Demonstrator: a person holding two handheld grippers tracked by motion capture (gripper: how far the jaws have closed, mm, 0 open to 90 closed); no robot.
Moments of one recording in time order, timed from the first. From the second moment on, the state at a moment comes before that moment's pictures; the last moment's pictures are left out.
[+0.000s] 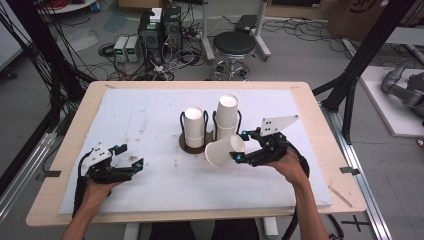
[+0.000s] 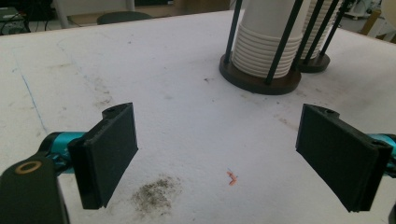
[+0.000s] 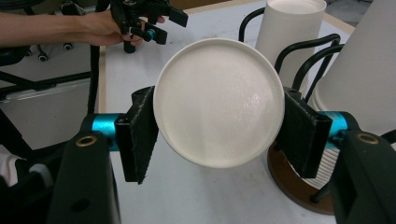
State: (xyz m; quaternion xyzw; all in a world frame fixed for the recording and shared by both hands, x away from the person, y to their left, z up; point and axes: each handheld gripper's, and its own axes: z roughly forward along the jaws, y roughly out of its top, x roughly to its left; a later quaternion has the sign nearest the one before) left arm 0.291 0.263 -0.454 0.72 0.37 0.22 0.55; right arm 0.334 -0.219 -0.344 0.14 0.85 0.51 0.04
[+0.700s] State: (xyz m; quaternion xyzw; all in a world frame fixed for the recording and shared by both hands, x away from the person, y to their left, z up) left arm 0.303 0.258 -0.394 0.73 0.26 0.13 0.62; right arm 0.338 -0.220 -0.344 0.12 0.84 0.52 0.02
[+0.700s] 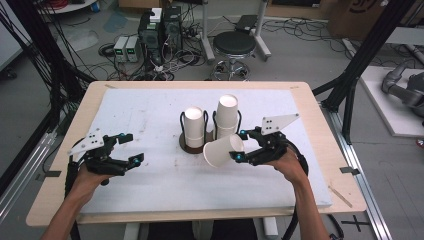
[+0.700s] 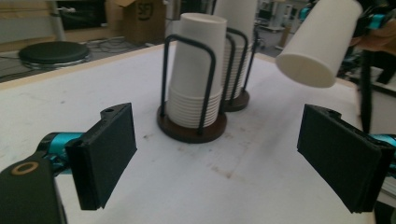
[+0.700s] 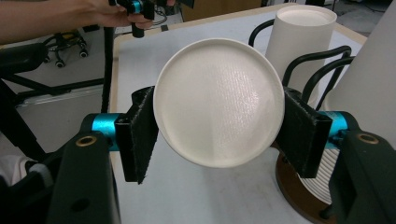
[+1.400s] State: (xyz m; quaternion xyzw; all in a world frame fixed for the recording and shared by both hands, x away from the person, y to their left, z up) left arm 0.319 0.202 -0.376 0.76 0.19 0.08 0.62; right arm 0.339 -0.208 -0.346 0.12 0.84 0.54 0.02
